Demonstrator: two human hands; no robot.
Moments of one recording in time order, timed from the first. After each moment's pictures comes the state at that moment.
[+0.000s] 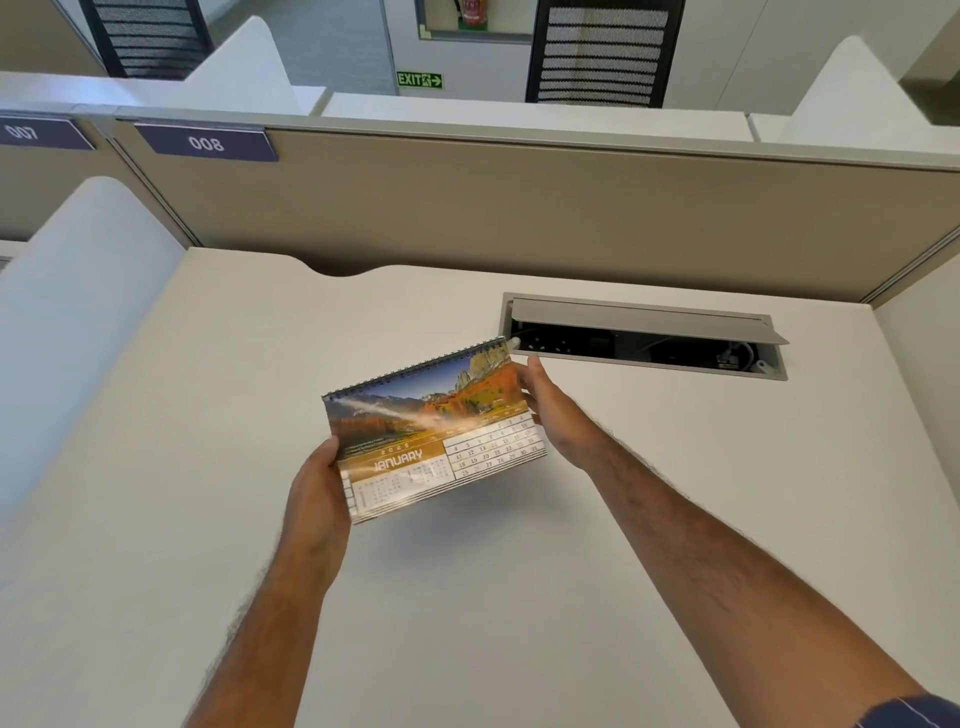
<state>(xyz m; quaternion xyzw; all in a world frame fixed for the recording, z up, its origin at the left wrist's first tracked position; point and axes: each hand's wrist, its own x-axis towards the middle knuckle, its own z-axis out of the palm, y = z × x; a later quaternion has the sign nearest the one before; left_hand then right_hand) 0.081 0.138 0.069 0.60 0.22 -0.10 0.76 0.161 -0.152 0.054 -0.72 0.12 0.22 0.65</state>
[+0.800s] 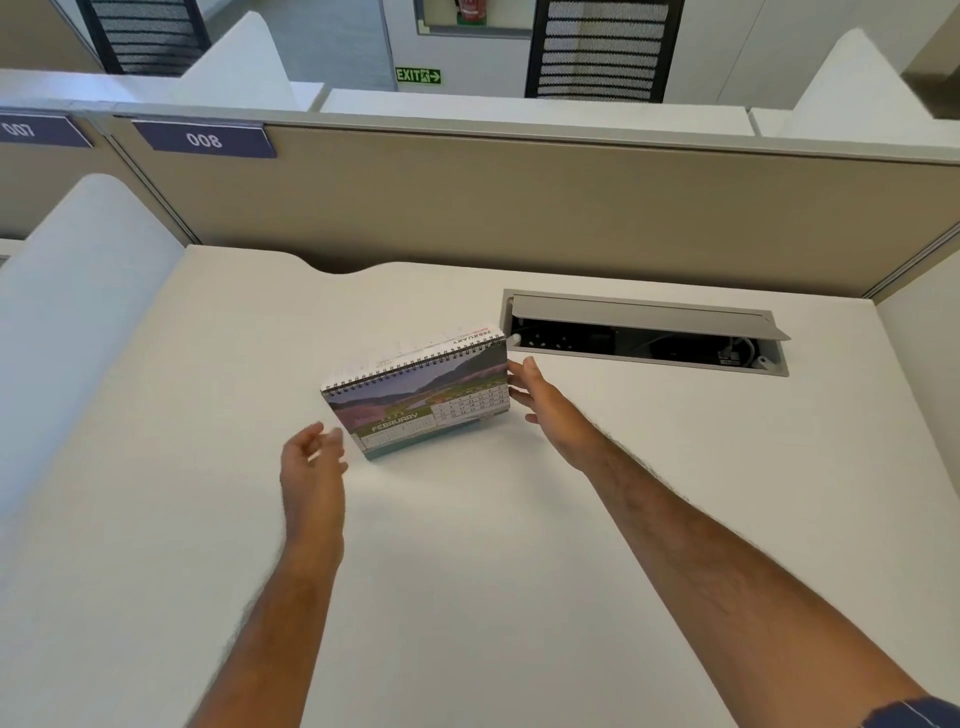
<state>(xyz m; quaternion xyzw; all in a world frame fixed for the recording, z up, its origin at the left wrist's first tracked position) 0.098 0.139 0.053 0.67 0.30 0.04 0.68 0.157 -0.150 0.054 -0.73 0.12 0.22 0.64</state>
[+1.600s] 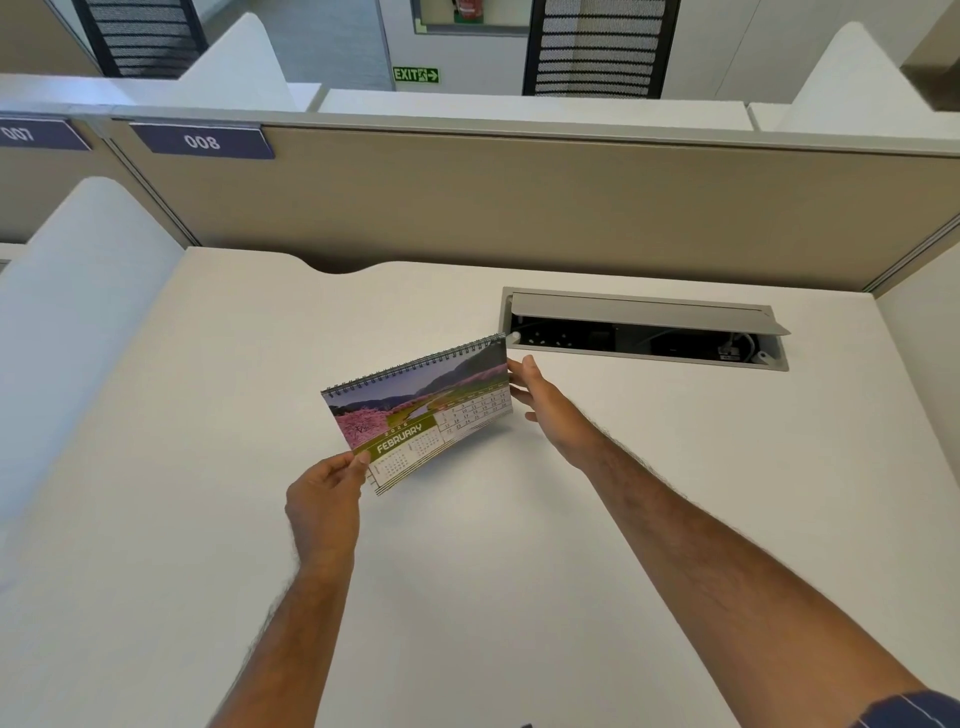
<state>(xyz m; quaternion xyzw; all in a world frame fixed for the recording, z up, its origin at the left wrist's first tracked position) 0.077 0.132 0.037 0.76 0.32 0.03 0.56 0.154 -0.147 0.056 -0.73 0.10 0.22 0.64</state>
